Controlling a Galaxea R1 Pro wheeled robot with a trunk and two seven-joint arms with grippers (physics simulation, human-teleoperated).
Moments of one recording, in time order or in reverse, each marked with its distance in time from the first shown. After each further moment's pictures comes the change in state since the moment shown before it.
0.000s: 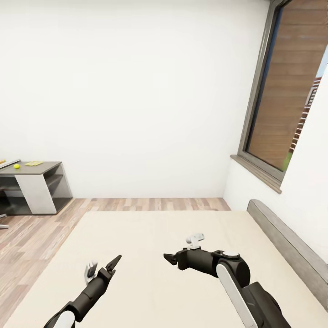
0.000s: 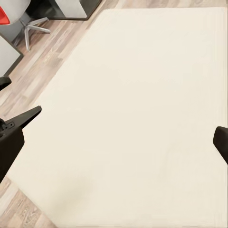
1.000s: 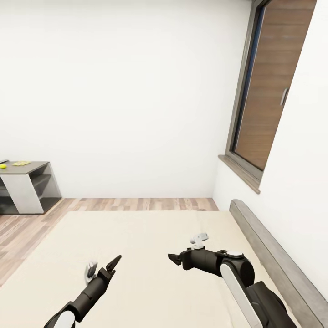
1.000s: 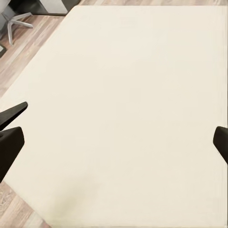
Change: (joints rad) left arm 0.000 0.000 0.000 0.001 -0.001 -0.001 0.003; right arm -0.004 -0.038 -0.001 0.000 -0.002 0.001 0.001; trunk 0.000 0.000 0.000
